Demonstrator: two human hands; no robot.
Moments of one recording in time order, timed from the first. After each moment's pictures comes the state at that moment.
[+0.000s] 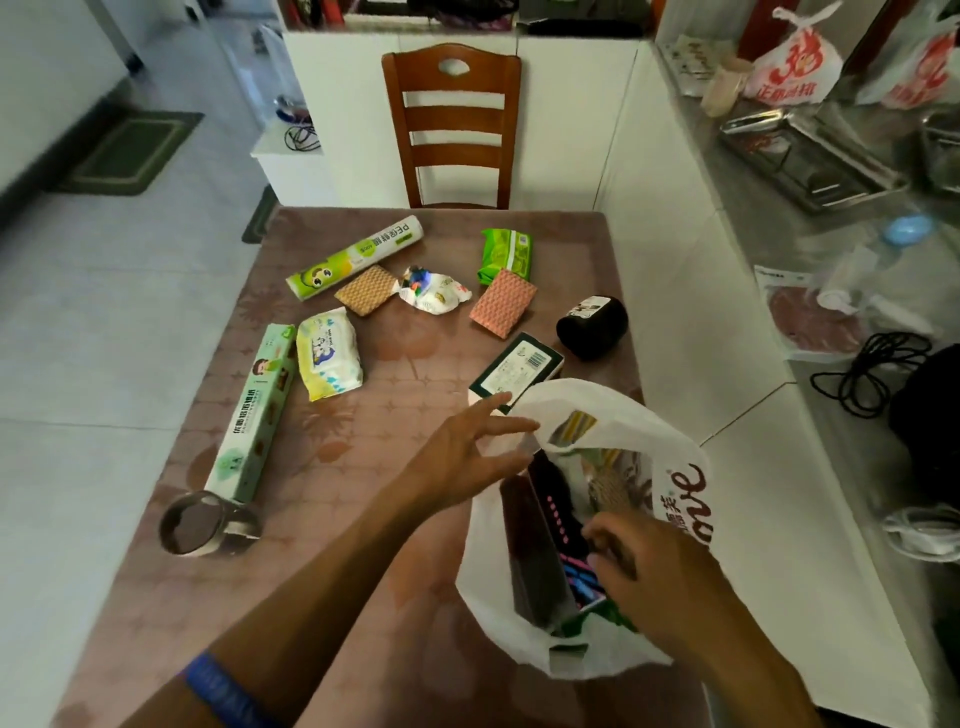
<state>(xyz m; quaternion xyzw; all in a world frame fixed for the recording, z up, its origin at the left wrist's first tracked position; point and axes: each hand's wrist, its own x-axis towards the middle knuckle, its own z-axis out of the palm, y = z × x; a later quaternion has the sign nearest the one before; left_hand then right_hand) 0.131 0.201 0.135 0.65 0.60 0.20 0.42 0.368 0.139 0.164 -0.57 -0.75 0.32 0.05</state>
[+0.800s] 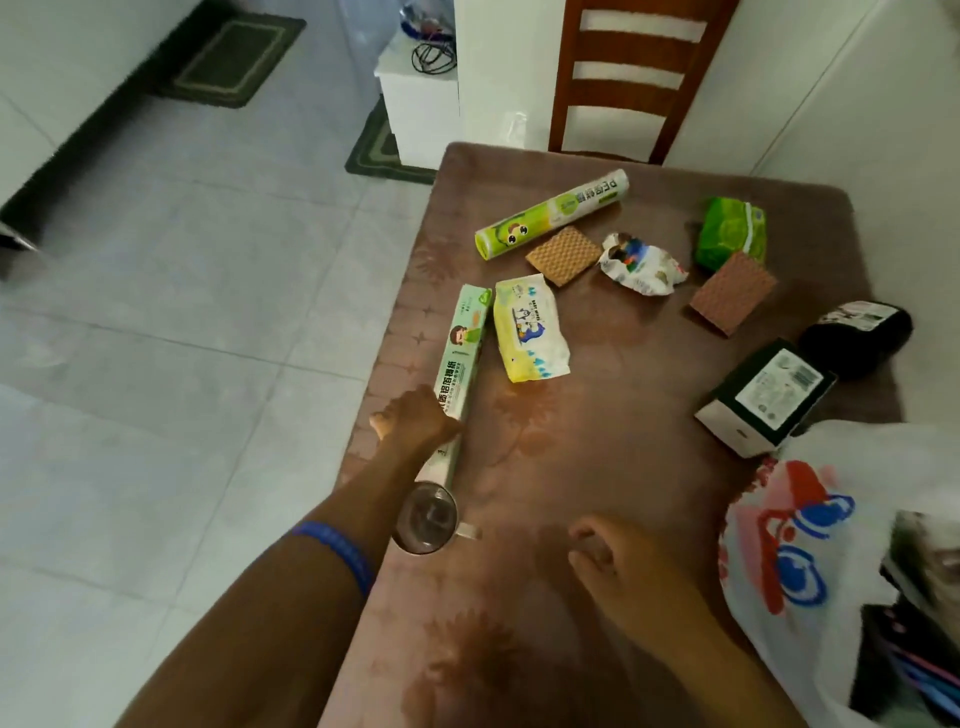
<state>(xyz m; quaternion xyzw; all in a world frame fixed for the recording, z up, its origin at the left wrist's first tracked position) -0.217 0.203 -0.012 0.38 0.86 0.03 0.34 0.067 0.134 0.064 -0.54 -0.74 0.40 -0.02</state>
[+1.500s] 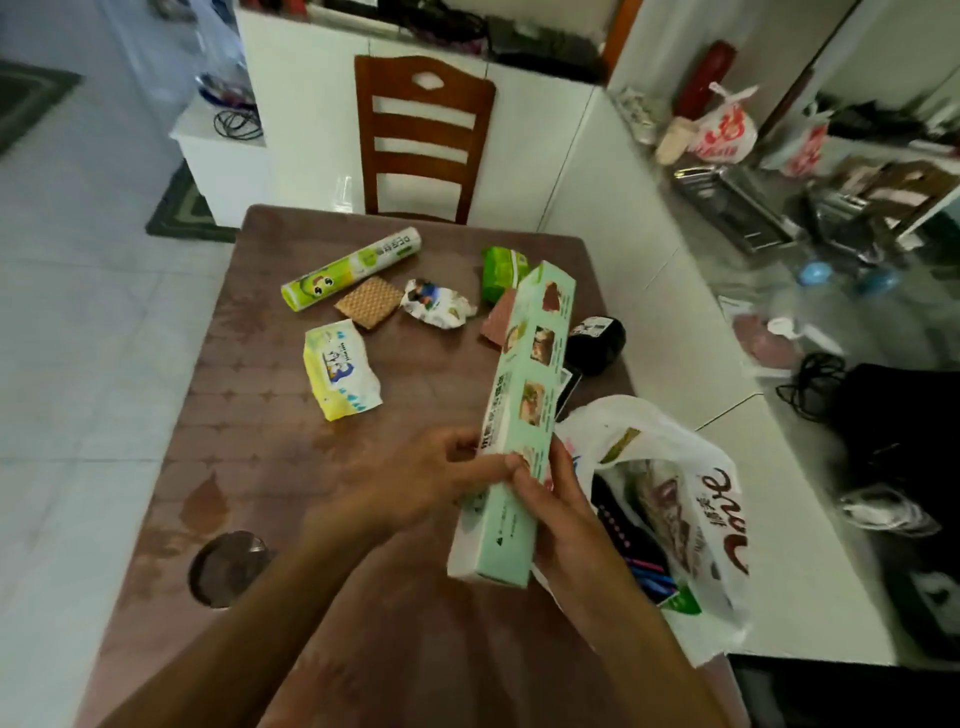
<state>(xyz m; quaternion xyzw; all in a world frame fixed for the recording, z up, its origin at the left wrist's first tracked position) -0.014 0.161 0.200 0.47 0.48 0.28 0.68 0.145 0.126 0.181 -0.49 -0.30 0.70 0.42</state>
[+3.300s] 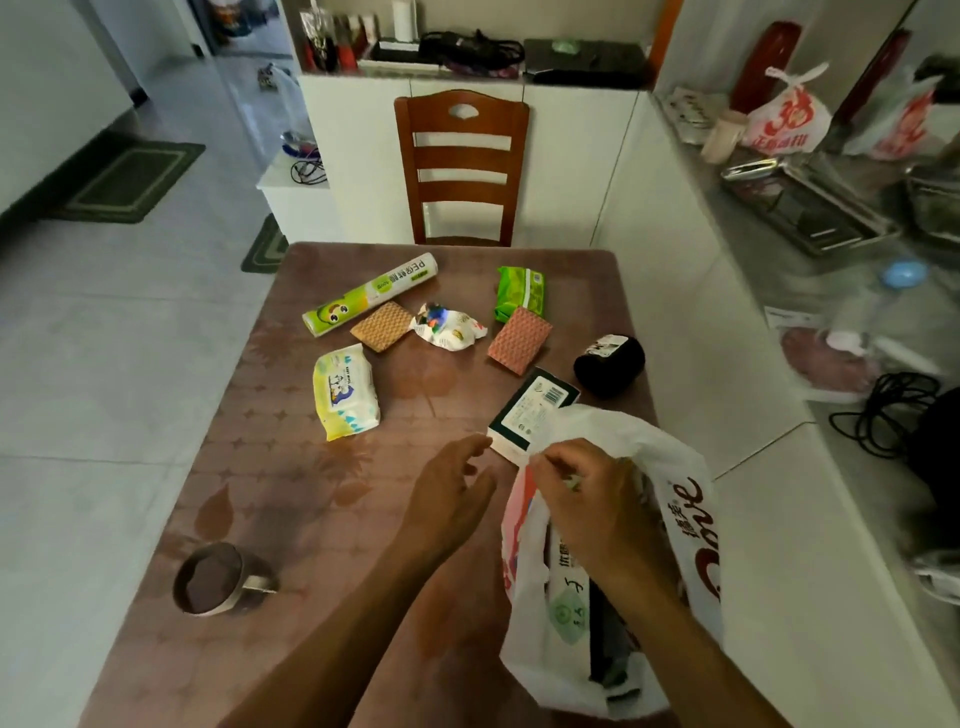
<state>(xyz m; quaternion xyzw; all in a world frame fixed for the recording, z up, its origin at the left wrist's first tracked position) 0.096 0.202 0.115 0.55 0.70 0.29 0.34 0.252 0.210 0.160 -0.62 -0.68 0.29 0.27</state>
